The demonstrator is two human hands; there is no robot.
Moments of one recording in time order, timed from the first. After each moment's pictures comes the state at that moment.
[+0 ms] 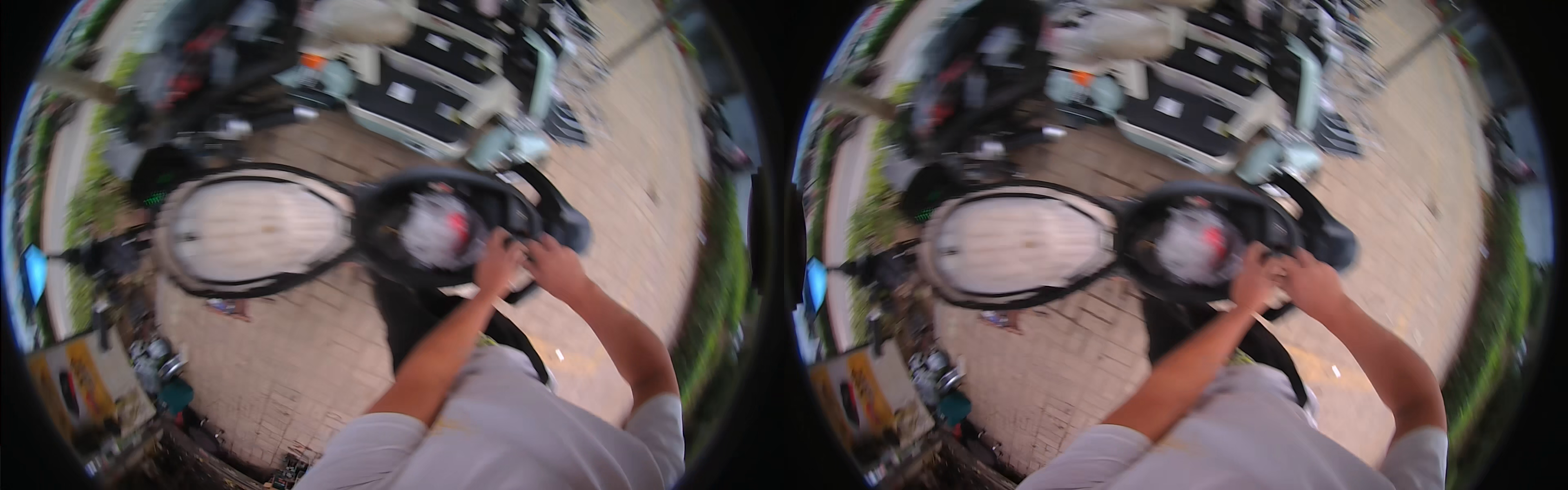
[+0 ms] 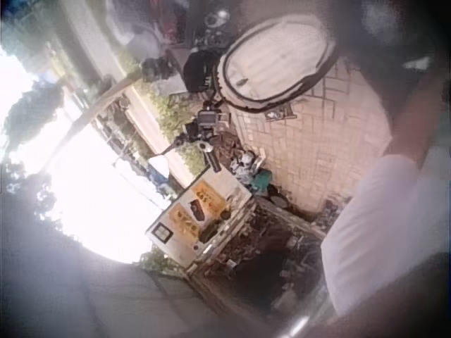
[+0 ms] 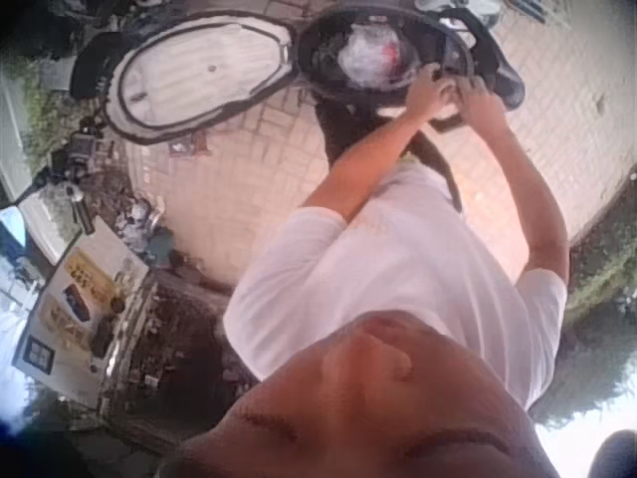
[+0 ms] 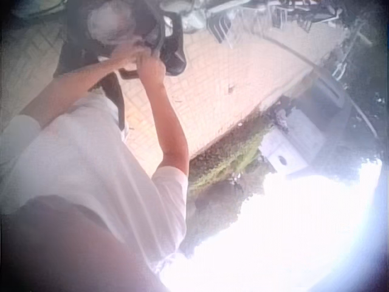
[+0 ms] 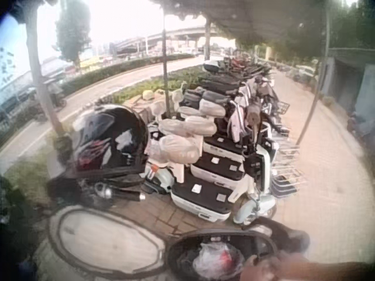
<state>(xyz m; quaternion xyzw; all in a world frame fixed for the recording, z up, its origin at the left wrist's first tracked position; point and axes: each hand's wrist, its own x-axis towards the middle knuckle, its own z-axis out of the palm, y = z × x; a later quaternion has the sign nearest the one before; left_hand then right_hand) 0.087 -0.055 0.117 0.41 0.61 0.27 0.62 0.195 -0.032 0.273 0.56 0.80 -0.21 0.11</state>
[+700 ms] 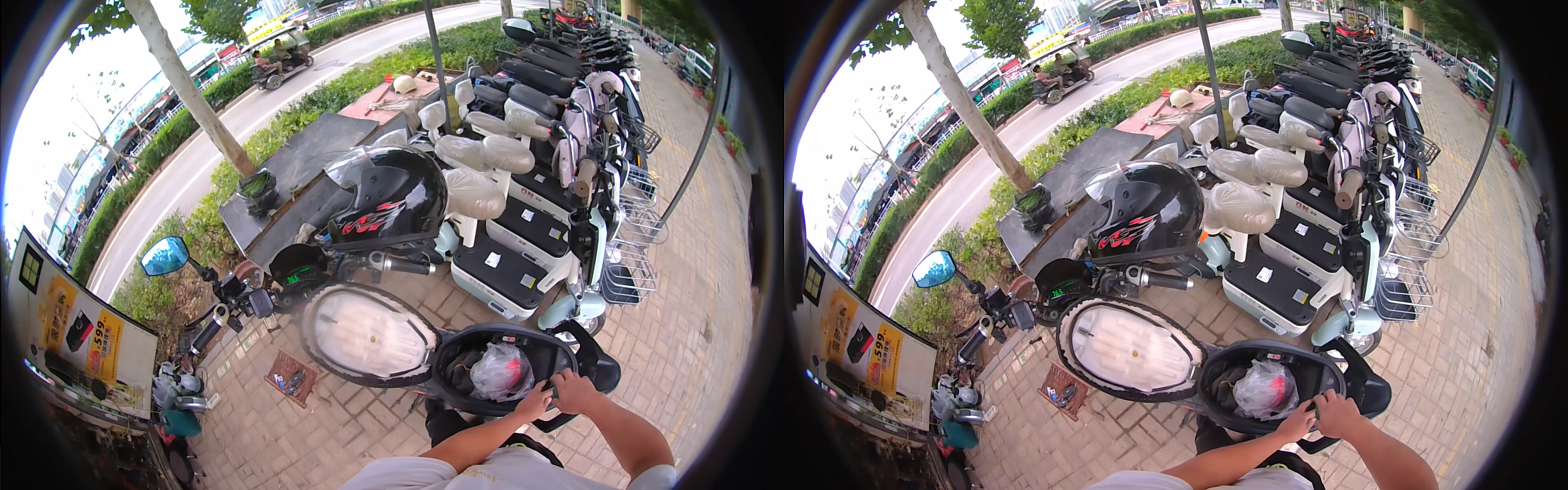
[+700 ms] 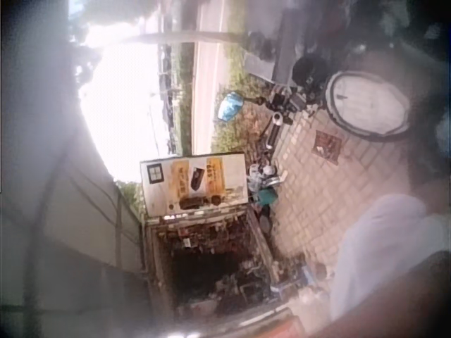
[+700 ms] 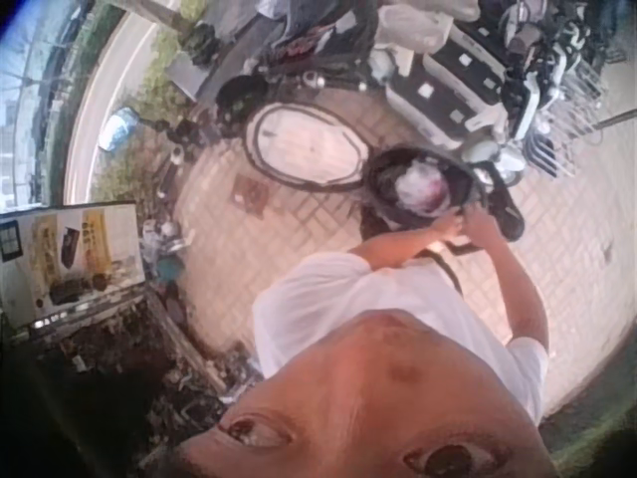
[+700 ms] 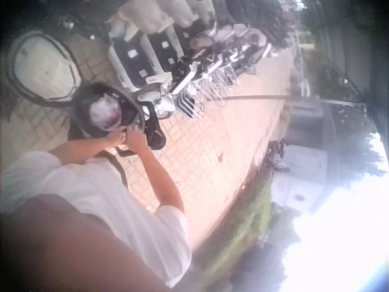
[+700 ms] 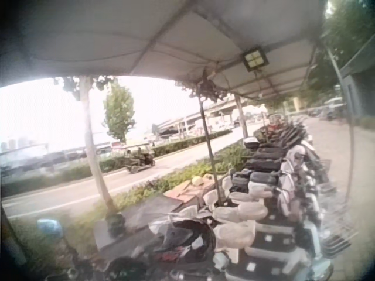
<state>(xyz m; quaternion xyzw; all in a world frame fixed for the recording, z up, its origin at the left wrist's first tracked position) 0.070 -0.071 0.070 0.69 0.48 0.26 0.47 0.184 -0.024 0.266 0.47 0.88 -0.11 0.06</state>
